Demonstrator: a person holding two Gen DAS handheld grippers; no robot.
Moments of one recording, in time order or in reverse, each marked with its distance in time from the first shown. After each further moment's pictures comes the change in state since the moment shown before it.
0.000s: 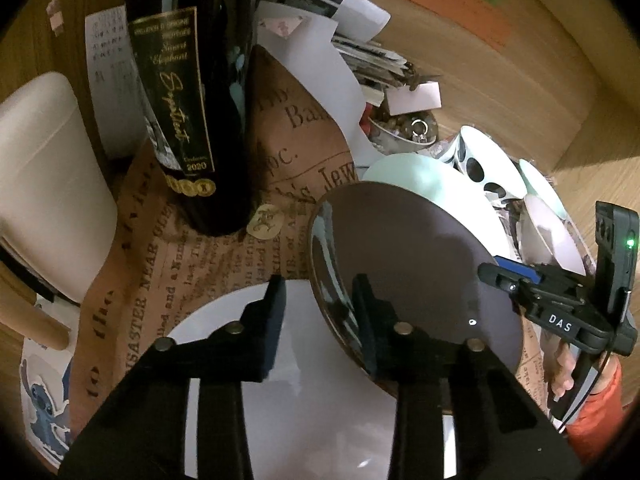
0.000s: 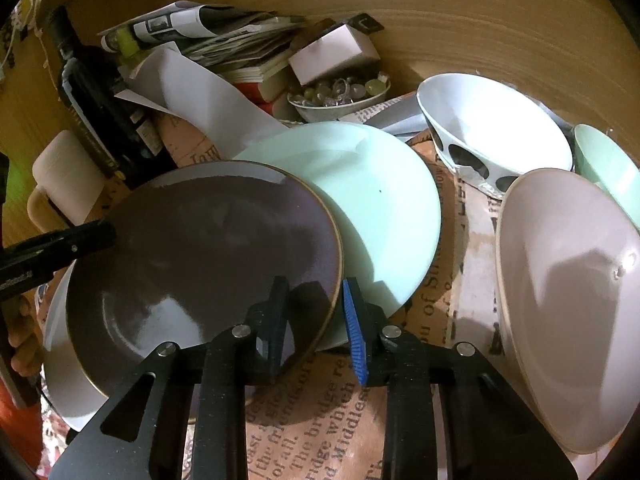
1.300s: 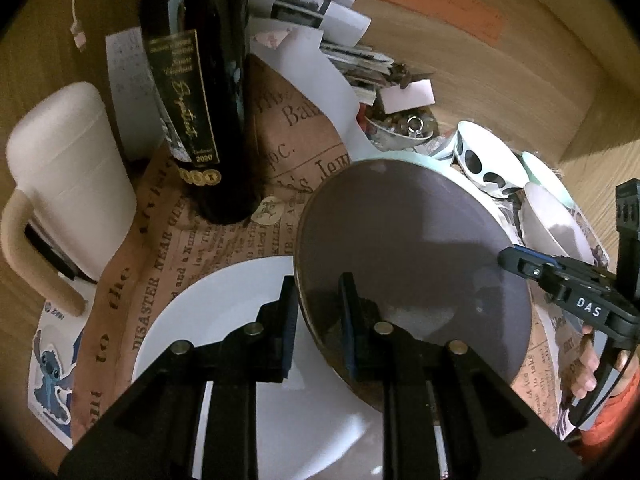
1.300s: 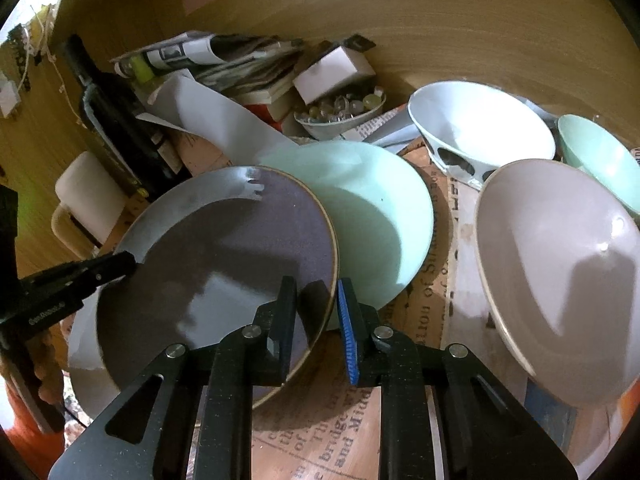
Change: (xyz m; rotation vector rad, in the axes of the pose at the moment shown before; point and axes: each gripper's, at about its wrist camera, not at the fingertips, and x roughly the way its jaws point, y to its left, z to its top) left arm -0.018 -0.022 -0.021 0.034 -0.067 0.084; right arm -0.027 0.001 -0.012 0.049 -0.066 0.047
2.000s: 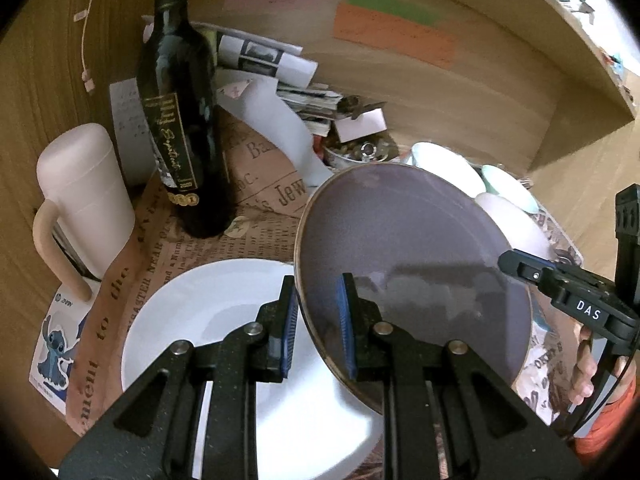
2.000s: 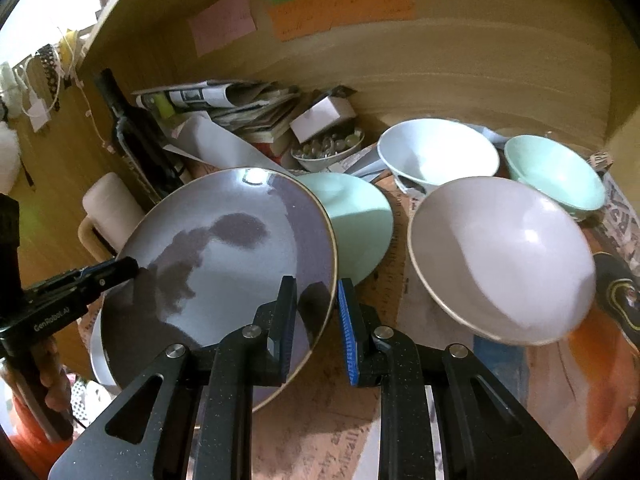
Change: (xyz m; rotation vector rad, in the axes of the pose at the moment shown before) left arm -0.048 -0.039 -0.015 0.022 -0.100 -0.032; right arm -0.064 0.003 -0.021 0.013 -0.116 -0.024
